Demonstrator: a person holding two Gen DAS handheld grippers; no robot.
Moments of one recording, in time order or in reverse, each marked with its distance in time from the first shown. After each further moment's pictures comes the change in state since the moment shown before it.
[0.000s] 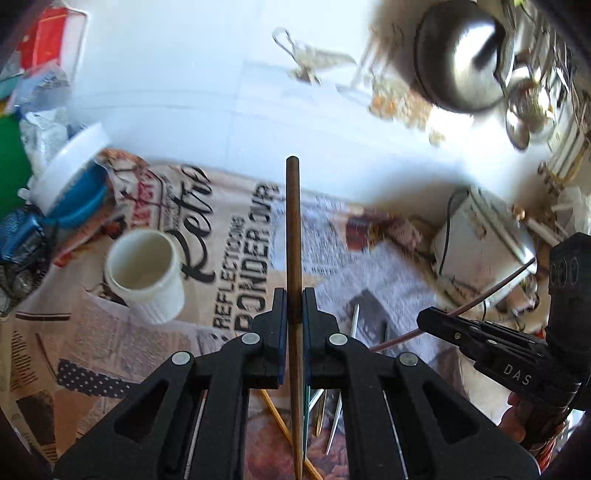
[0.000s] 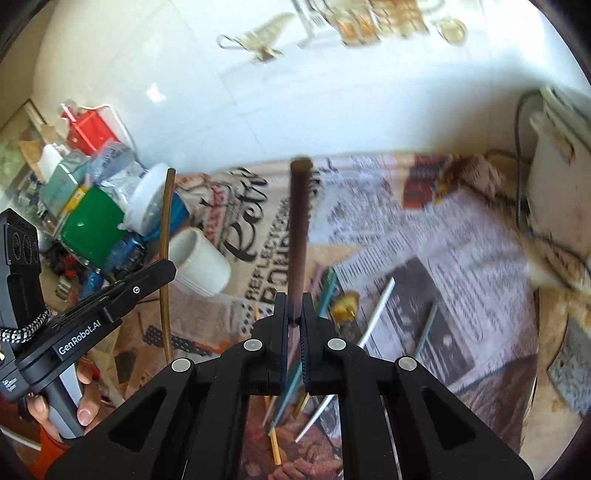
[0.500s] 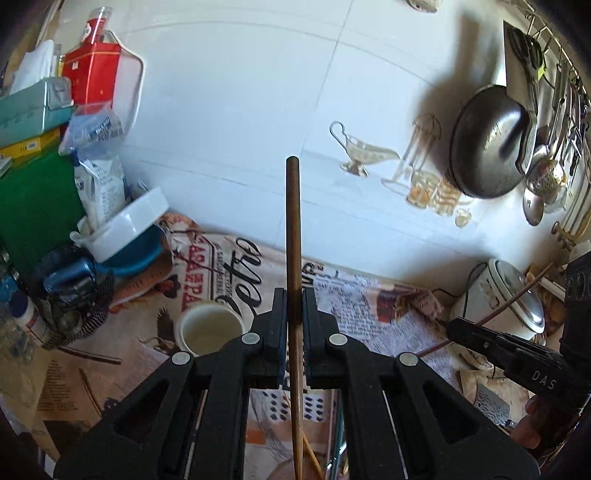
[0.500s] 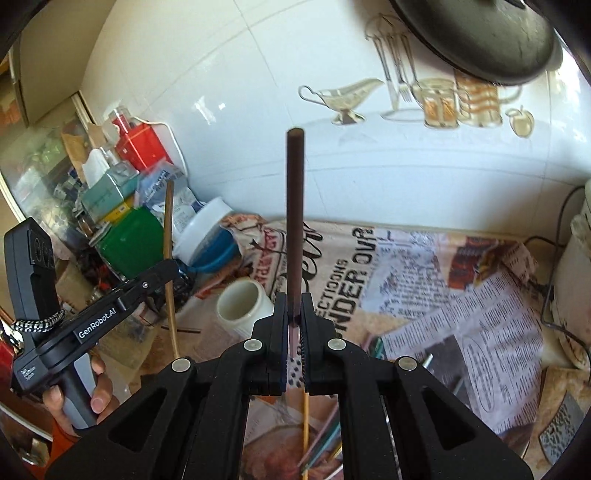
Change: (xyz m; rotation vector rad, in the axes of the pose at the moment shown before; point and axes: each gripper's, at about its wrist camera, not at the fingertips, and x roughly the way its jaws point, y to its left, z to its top) left arm -0.057 0.047 0.046 -0.054 -0.212 0.089; right arm -0.017 0.062 0.045 -0.134 -0.124 0.101
